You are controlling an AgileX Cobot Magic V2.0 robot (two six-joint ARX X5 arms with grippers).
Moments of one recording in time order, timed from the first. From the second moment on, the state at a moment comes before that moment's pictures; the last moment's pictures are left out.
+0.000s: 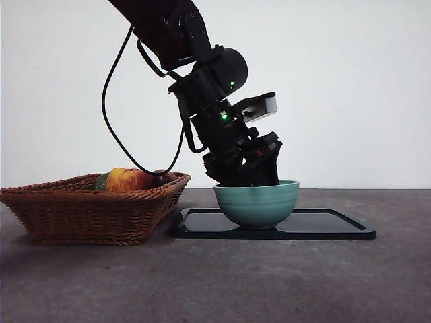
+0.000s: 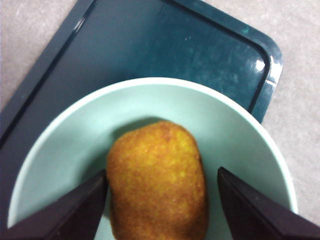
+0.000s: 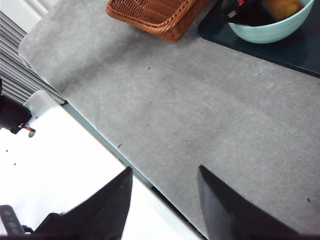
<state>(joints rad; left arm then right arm) -0.65 2.20 1.78 -0.58 0.31 0.38 0.39 0.47 0.77 -1.02 -0.52 0.11</state>
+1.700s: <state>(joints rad) -0.42 1.57 2.13 -1.22 0.29 0.06 0.39 0.47 0.77 -1.02 -0.52 0.11</state>
